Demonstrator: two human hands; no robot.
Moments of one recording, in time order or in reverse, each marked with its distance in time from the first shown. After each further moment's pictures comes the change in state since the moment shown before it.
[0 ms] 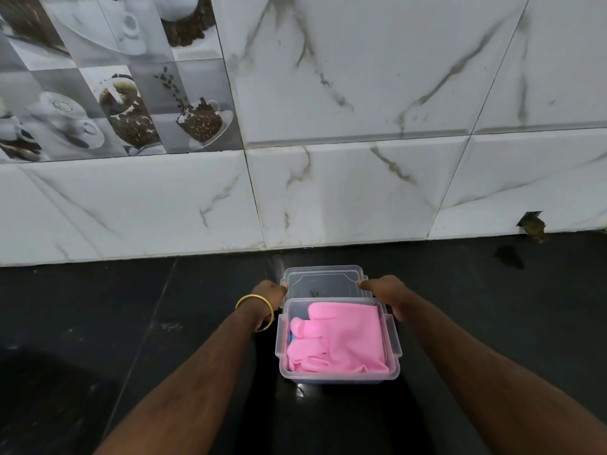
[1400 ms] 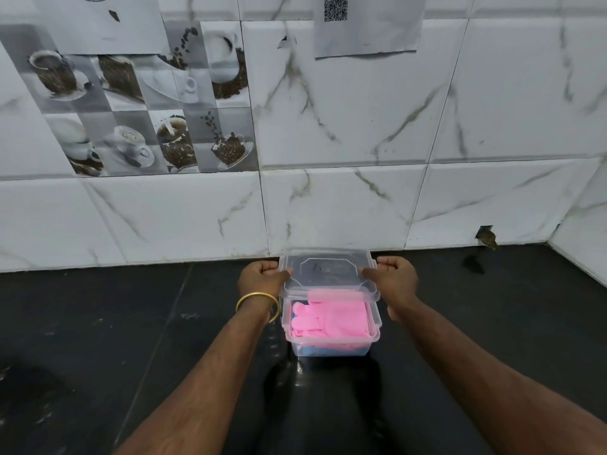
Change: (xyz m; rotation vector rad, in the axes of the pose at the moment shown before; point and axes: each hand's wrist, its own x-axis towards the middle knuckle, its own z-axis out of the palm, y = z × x) left_hand -0.143 0.022 -0.034 -0.625 0.356 0.213; right_hand -0.138 -0.008 -0.018 0.515 0.354 -0.335
